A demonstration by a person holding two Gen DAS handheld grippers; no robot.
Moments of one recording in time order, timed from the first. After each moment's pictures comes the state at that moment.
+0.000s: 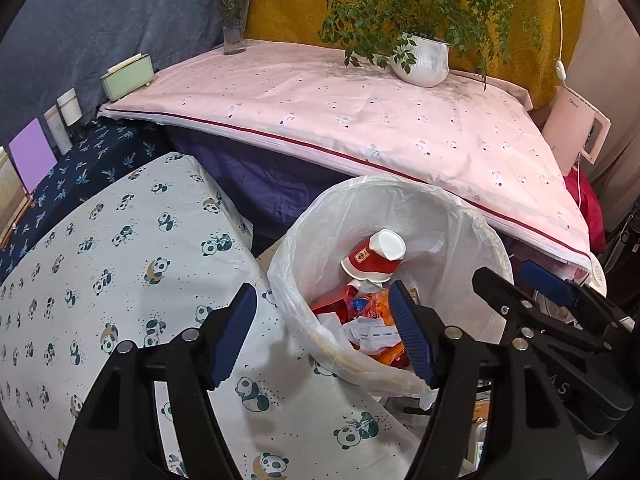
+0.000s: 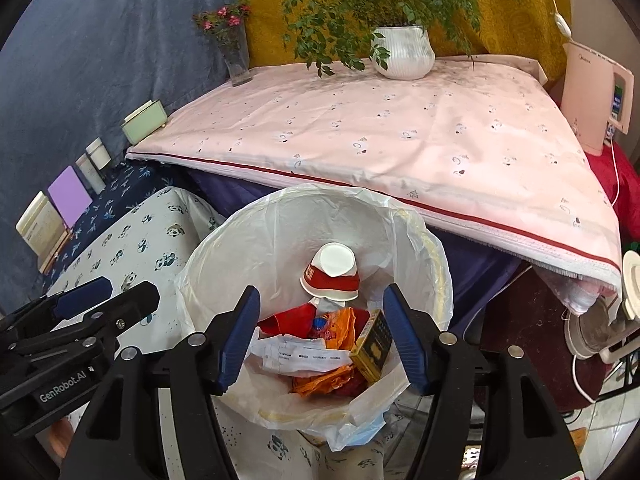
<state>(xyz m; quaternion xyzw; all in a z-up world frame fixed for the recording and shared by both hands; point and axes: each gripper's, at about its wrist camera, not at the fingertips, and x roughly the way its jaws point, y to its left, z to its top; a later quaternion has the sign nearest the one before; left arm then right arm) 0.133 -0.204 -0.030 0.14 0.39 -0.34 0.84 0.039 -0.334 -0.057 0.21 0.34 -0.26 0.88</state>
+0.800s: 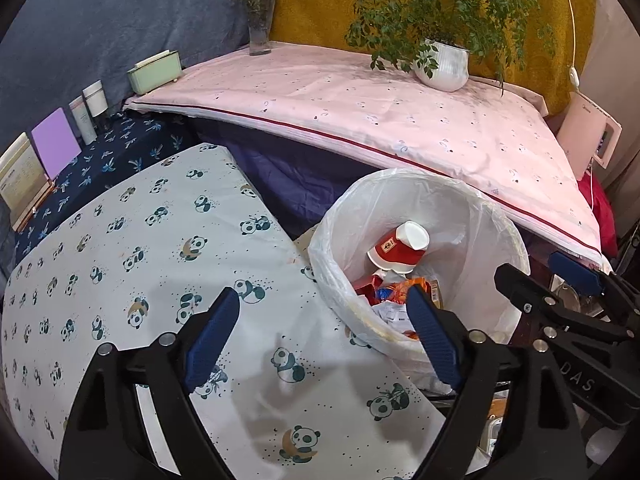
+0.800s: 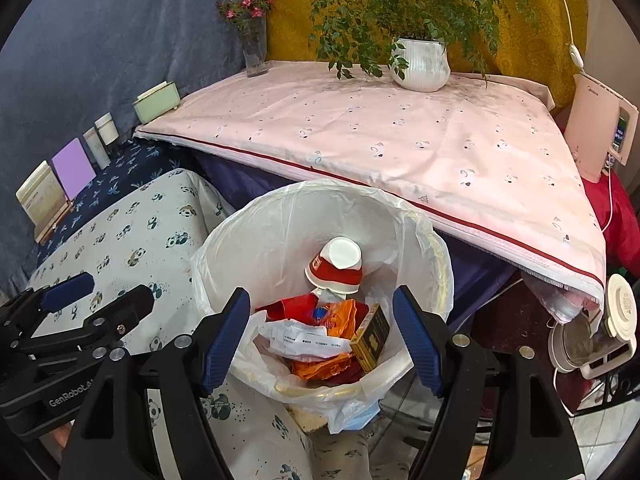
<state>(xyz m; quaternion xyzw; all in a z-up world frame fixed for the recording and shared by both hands) 0.125 -0.168 -0.033 0.13 0.38 -0.31 0.86 0.037 -0.307 -0.046 0.17 0.36 -0.25 0.88</state>
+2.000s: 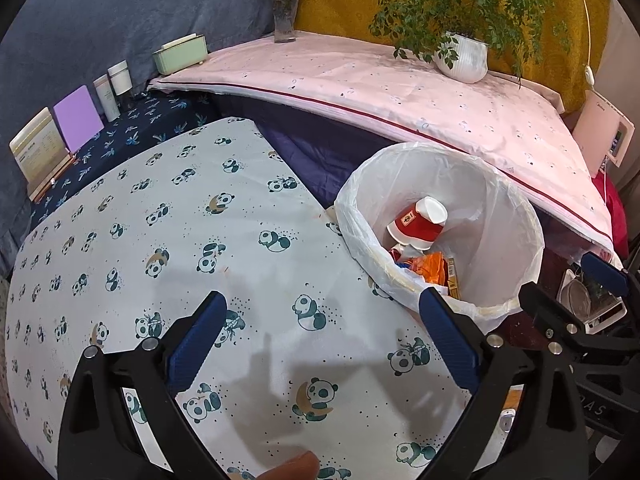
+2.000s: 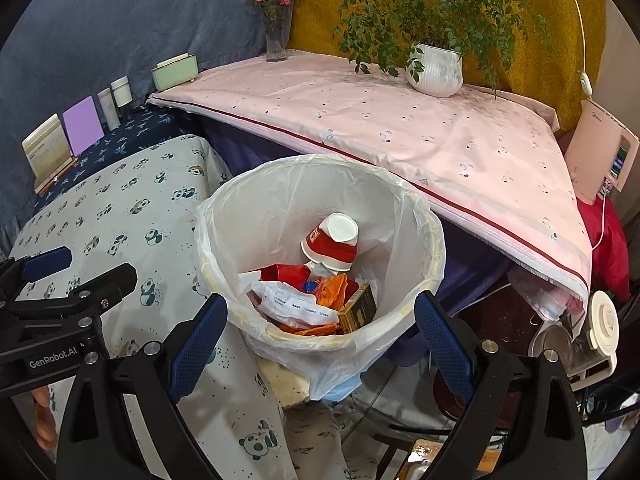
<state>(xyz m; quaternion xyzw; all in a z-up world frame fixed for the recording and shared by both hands) 0.103 -0.141 -0.050 0.13 0.40 -0.27 0.87 0.013 -0.280 -0.056 0.10 0.38 -0.24 0.89</state>
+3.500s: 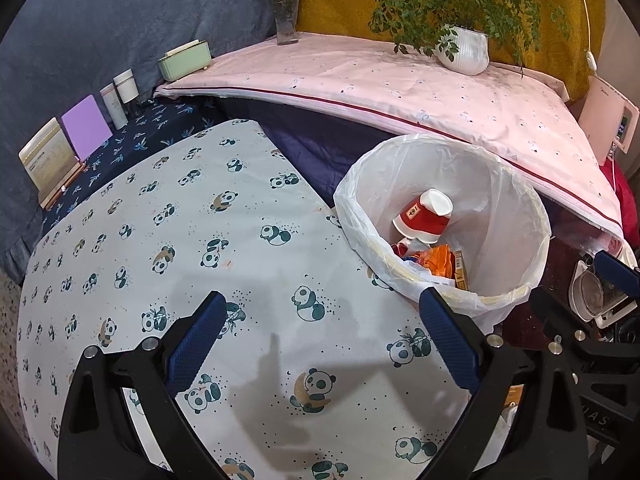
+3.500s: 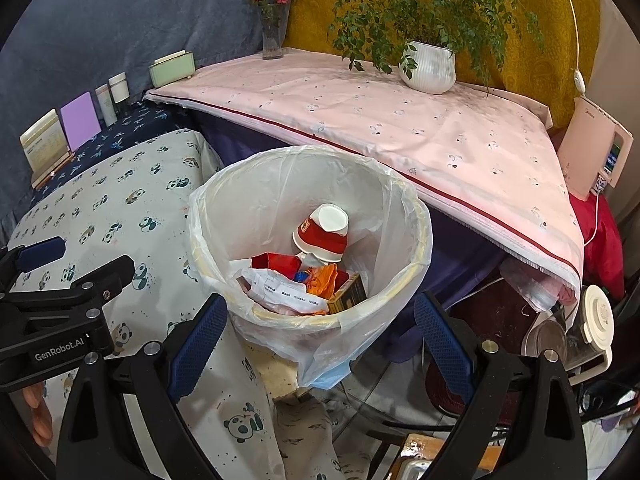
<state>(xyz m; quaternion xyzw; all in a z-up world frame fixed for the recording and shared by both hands) 0.090 -0.146 -0.053 0.15 0.39 -0.26 0.87 -0.002 -0.278 -0.062 0.10 0.39 -0.25 0.88</state>
